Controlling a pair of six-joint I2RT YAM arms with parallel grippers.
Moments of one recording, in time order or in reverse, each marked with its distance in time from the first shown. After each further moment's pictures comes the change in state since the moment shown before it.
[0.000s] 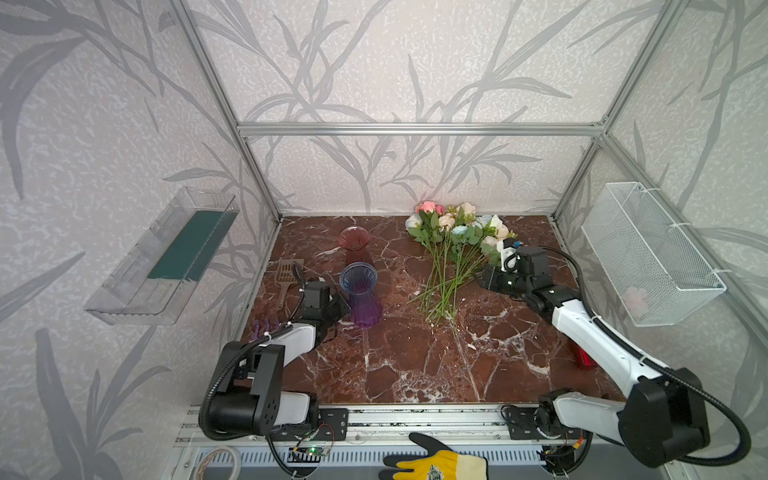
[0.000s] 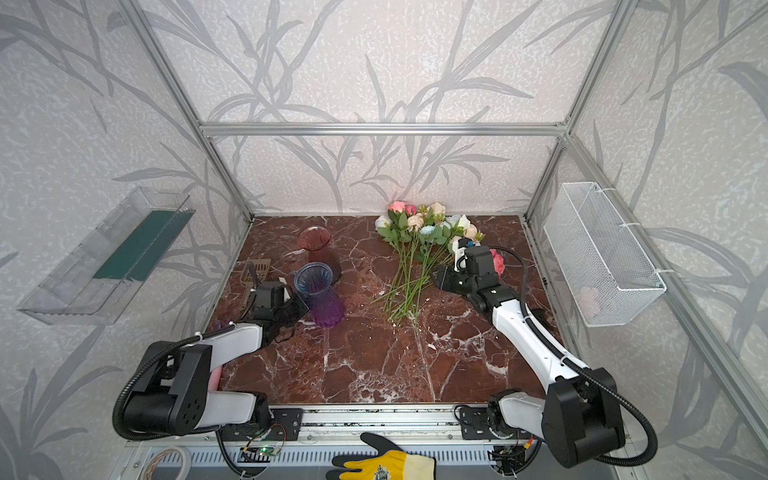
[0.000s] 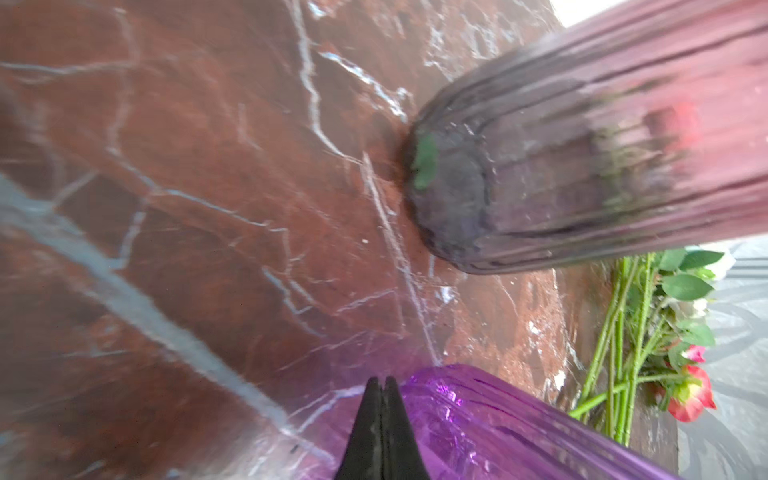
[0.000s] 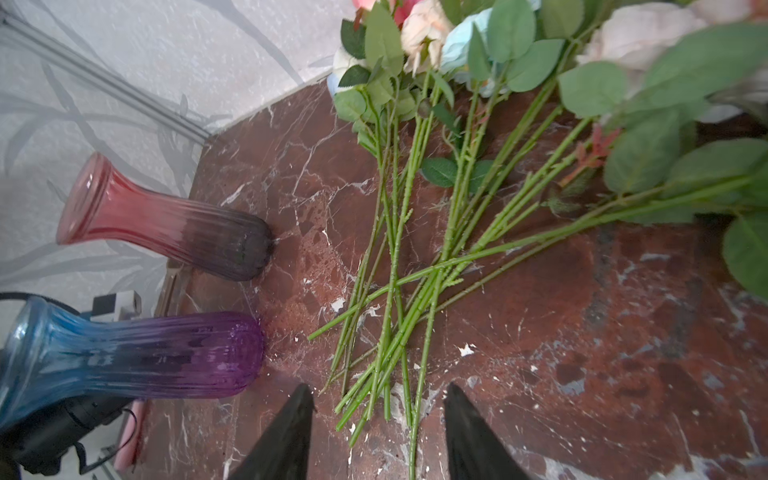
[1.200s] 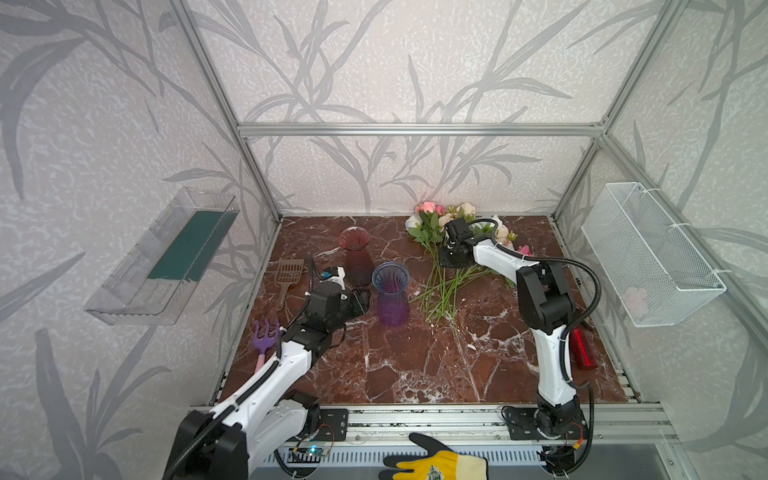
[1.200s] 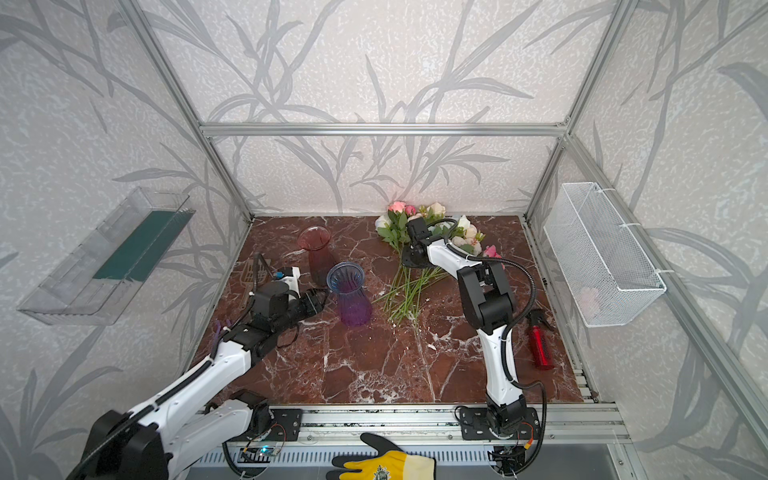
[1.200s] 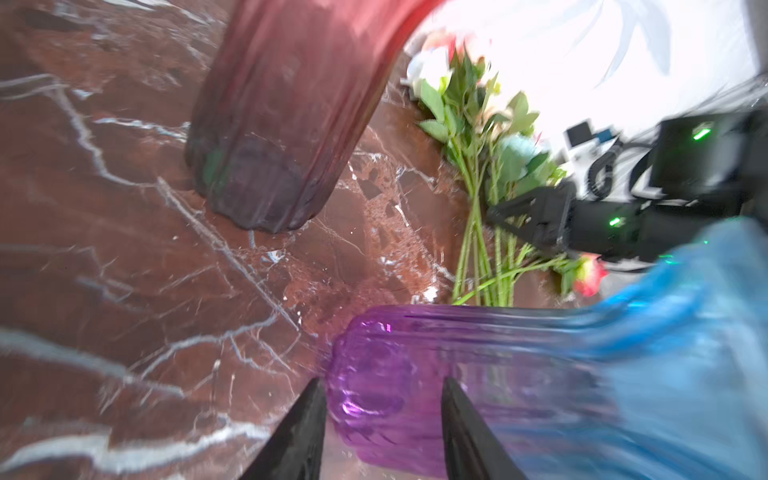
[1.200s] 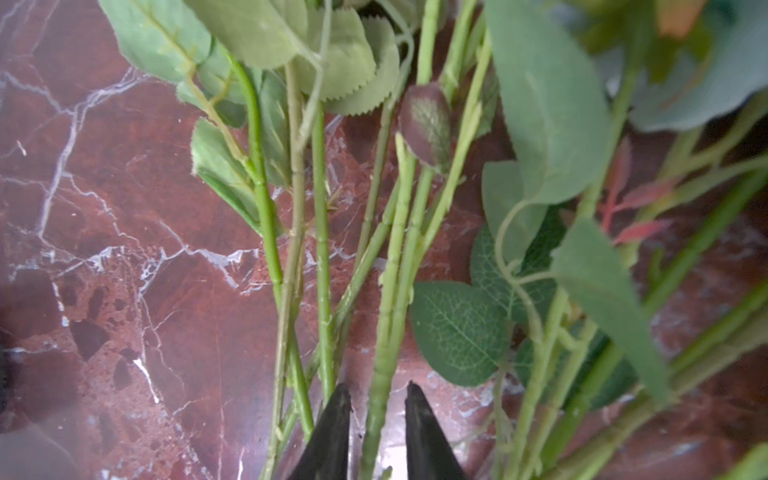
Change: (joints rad) left arm -0.222 -0.453 0.066 -0.323 -0.086 0.094; right arm 0.108 0.909 0.788 -0.246 0.268 -0.058
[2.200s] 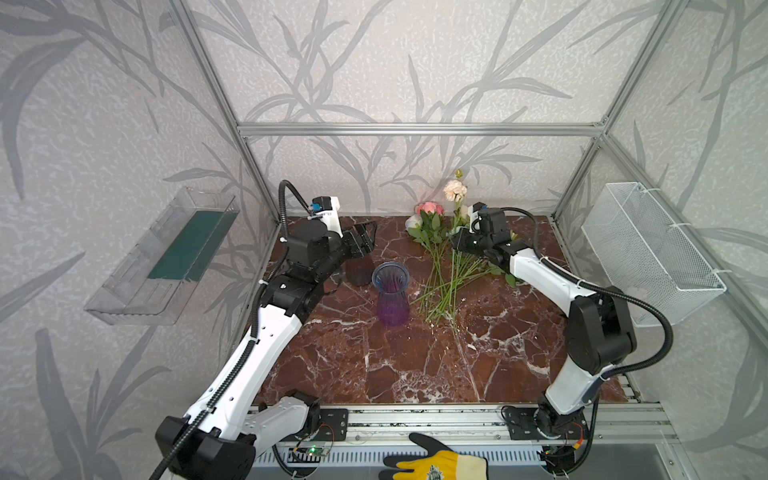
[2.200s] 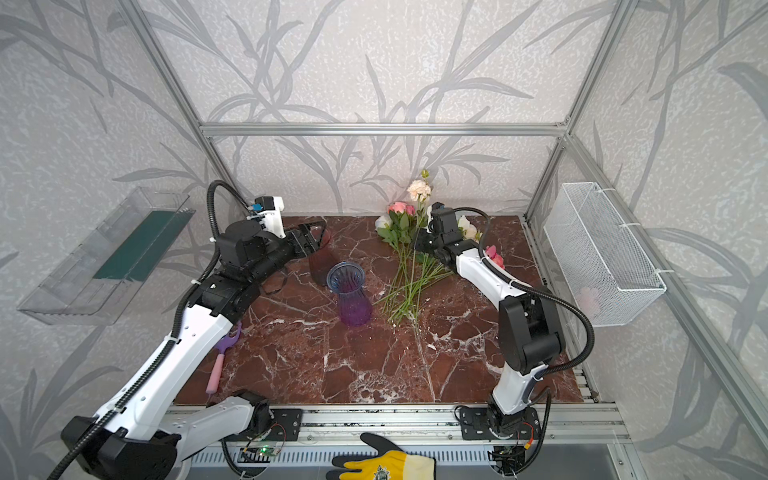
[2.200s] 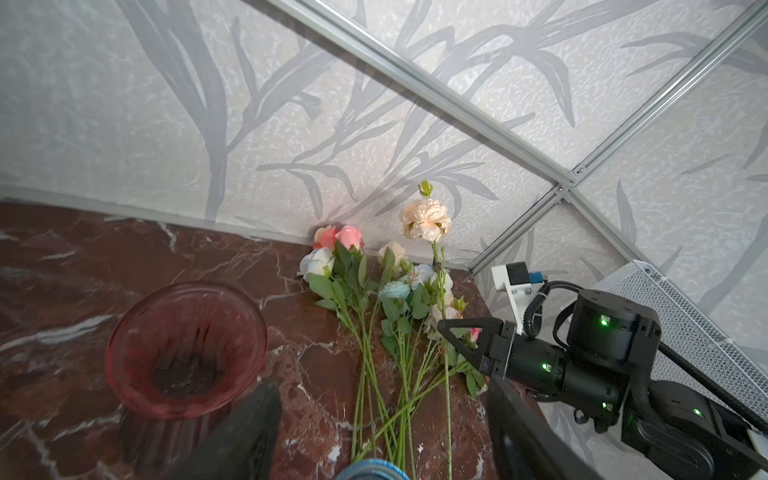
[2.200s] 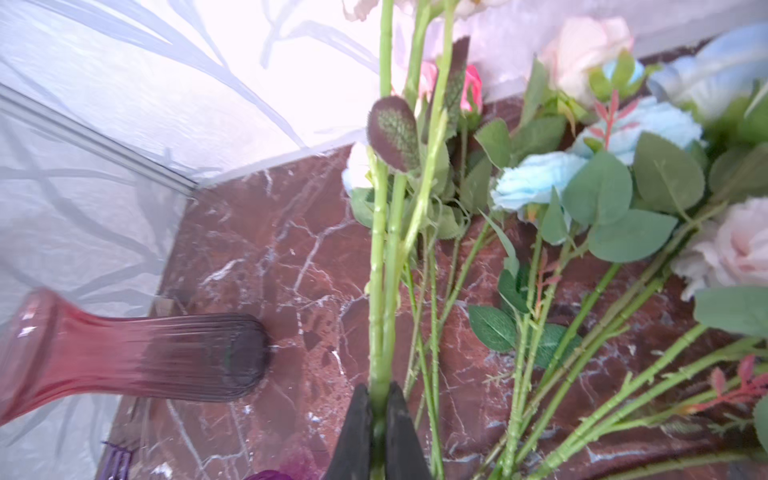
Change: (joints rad) left arm 0.000 0.208 0.661 -0.106 0.040 0.179; right arm -0.050 -0.476 -0.346 0.335 -0.168 0.095
